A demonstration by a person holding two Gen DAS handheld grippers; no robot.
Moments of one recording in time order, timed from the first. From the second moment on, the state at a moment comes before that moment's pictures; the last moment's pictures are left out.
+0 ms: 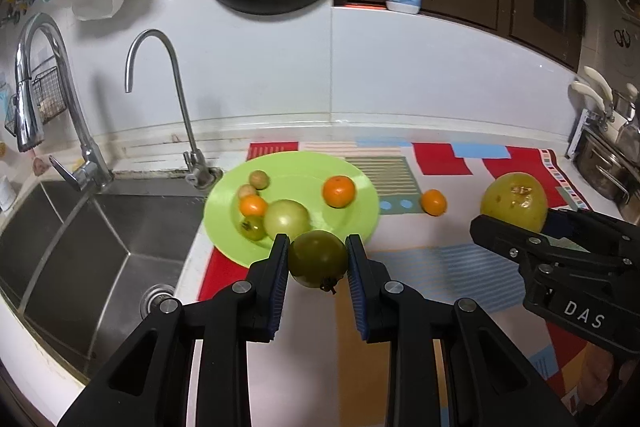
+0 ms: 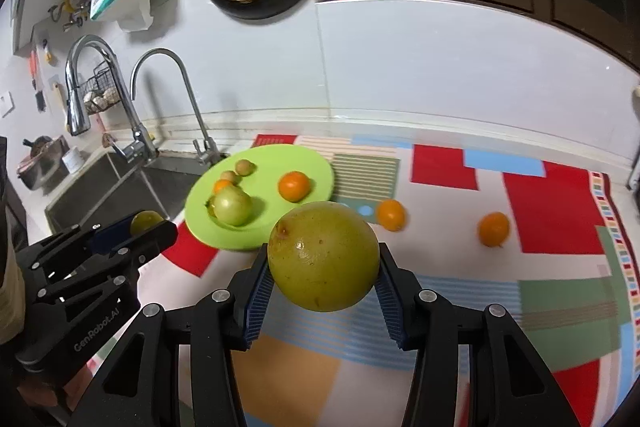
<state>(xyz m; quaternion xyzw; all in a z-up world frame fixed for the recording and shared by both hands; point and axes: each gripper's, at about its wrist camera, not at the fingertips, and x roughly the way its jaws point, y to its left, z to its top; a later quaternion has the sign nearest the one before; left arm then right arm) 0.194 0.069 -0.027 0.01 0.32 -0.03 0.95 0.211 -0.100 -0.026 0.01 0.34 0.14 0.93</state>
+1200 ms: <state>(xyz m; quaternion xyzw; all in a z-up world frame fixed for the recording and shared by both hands) 0.349 0.126 -0.075 0.02 0.35 -0.04 0.94 0.394 -0.005 -0.075 -0.02 0.36 0.22 0.91</state>
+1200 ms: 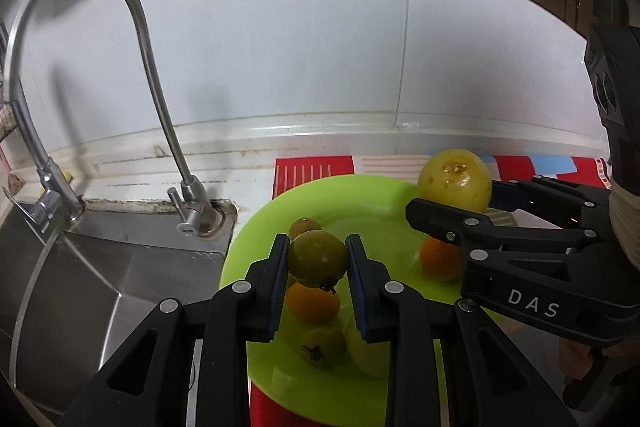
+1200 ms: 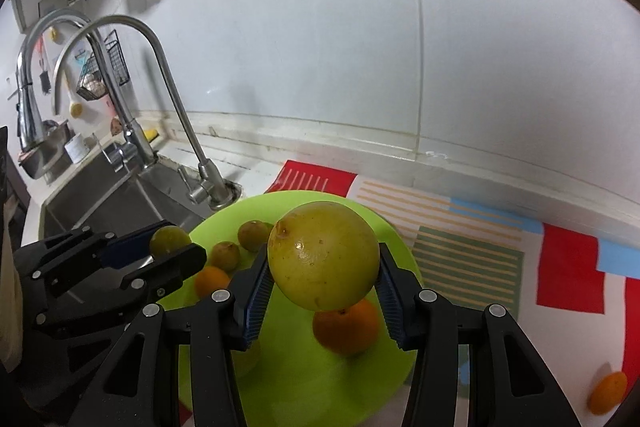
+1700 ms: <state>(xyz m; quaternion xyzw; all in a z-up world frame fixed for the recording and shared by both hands) 0.343 0.127 -0.070 0.03 0.35 -0.03 0.94 0.391 -0.014 -0.071 -0.02 0.34 0.20 0.92</state>
